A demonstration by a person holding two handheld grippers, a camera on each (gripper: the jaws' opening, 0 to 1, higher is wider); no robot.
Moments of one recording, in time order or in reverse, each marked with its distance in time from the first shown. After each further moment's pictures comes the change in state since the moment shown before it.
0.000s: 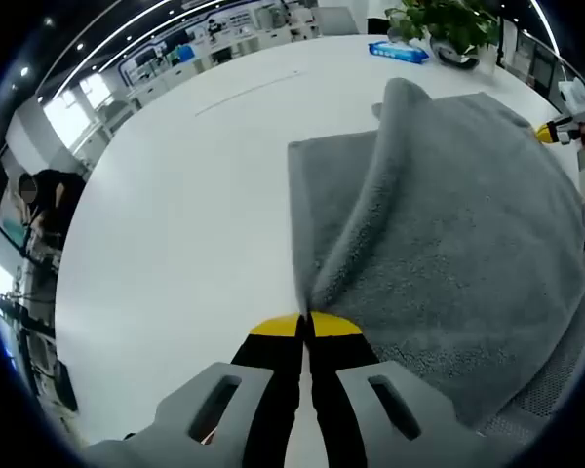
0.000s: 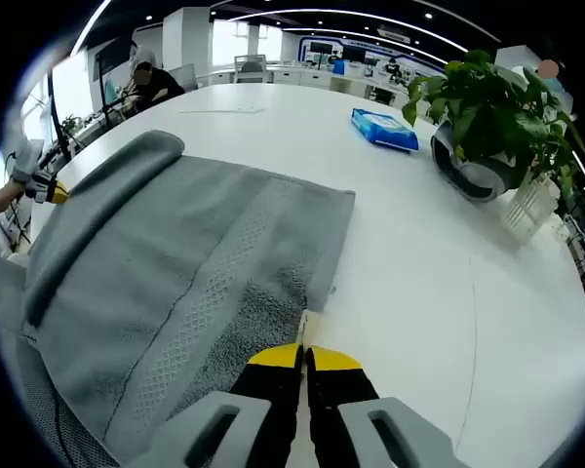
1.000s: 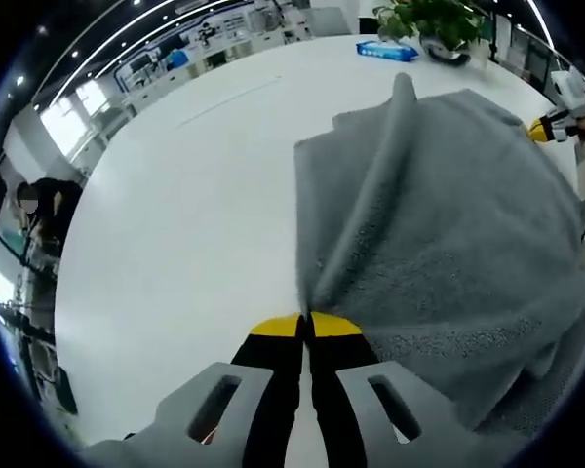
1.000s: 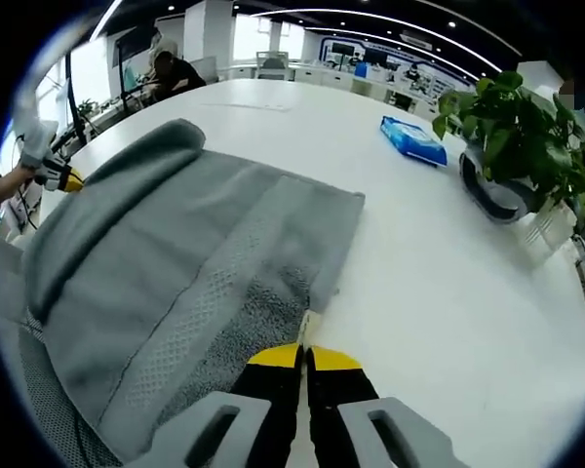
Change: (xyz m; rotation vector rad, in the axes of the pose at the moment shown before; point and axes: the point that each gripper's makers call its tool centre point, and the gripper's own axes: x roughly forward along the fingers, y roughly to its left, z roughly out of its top) left arm 0.003 -0.022 0.010 0.023 -0.009 -0.006; right arm 0.005 0.028 0.010 -0.063 0.003 0.042
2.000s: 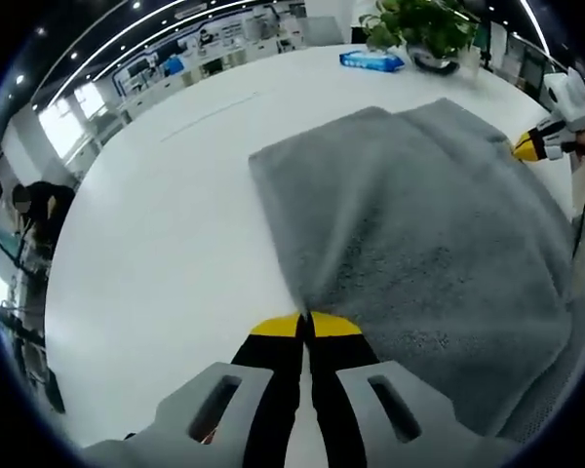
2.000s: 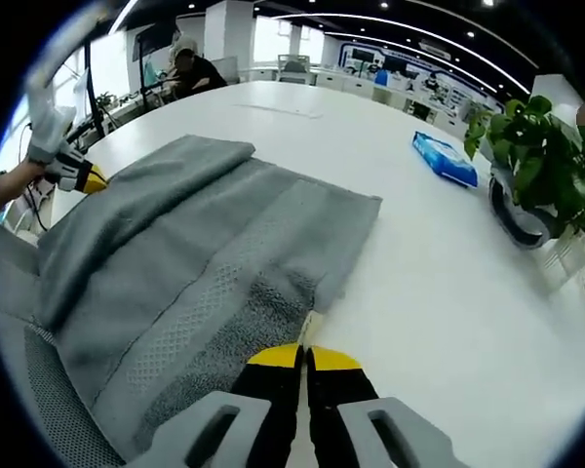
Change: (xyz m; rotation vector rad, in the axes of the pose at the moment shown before) left arm 0.006 -0.045 0.022 -0.012 -0.043 -0.025; right arm 0.009 0.045 0.021 -0.067 -0.023 0.057
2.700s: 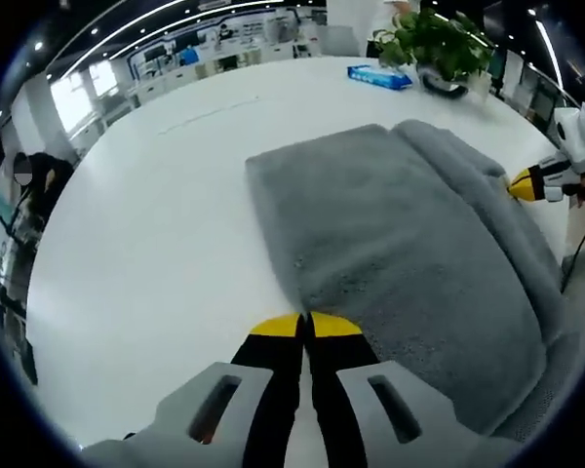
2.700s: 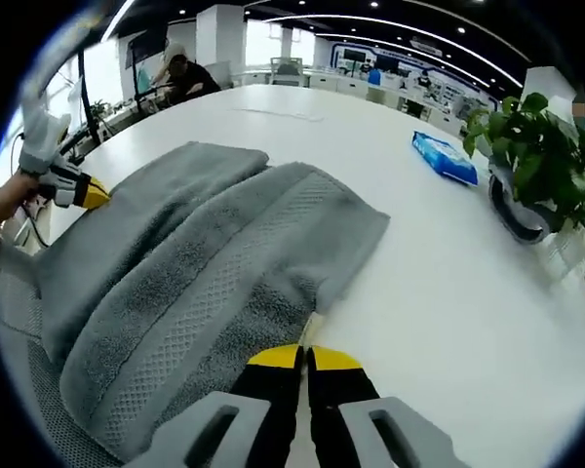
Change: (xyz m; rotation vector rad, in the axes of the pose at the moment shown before) left arm 0.002 -0.033 0.016 -0.085 -0.020 -0.032; right arm 0.001 0.009 0.003 0.000 -0.004 -0.017
